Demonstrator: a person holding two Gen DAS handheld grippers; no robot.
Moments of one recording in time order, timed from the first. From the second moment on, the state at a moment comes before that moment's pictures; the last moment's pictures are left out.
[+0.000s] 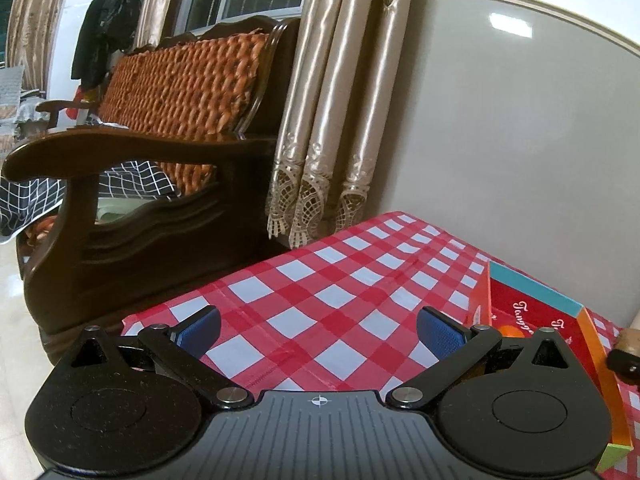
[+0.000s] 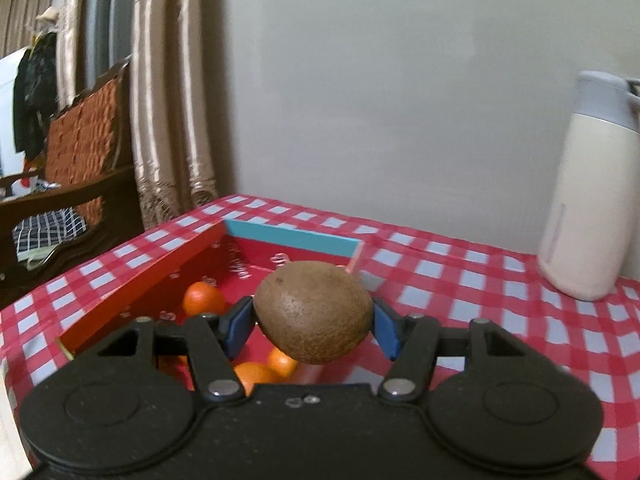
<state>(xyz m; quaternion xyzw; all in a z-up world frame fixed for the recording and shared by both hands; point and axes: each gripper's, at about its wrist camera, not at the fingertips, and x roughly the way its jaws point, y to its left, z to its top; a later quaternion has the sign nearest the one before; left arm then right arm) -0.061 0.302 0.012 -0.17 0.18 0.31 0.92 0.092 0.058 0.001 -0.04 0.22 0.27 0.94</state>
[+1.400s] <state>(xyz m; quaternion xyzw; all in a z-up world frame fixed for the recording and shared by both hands) -0.032 0.224 0.023 -0.10 0.18 0.22 0.95 0.062 0.020 0.018 -0.03 0.19 0.22 0.96</state>
